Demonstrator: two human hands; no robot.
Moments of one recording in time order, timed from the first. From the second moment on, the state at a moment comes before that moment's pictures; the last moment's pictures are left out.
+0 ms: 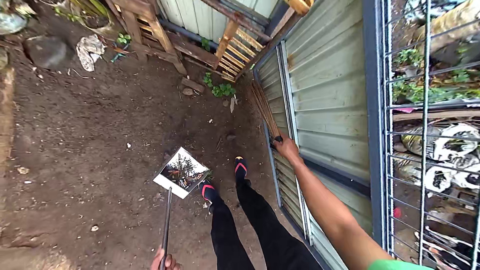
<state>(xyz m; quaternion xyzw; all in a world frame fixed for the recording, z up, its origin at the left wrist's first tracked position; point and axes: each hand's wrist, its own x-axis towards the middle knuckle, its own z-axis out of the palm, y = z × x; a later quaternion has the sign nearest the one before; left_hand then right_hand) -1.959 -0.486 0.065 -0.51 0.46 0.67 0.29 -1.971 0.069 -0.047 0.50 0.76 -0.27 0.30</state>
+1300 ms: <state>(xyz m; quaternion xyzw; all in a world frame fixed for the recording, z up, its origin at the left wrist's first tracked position) -2.233 -0.309 -0.051 -0.52 0.58 0.58 0.24 -1.913 -0.133 0.044 0.45 0.69 -0.38 0.41</state>
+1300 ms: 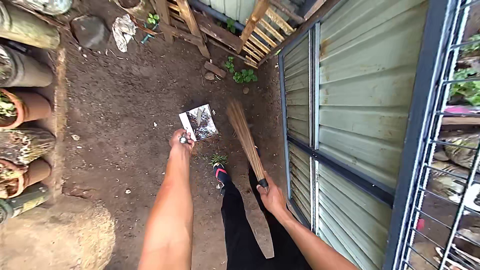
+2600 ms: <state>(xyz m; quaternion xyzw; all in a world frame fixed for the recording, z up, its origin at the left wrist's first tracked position) -2.404 -0.509 -0.032 -0.50 0.58 0.57 0.30 -2.112 -0.358 0.036 0.55 0.63 -0.43 0.34</state>
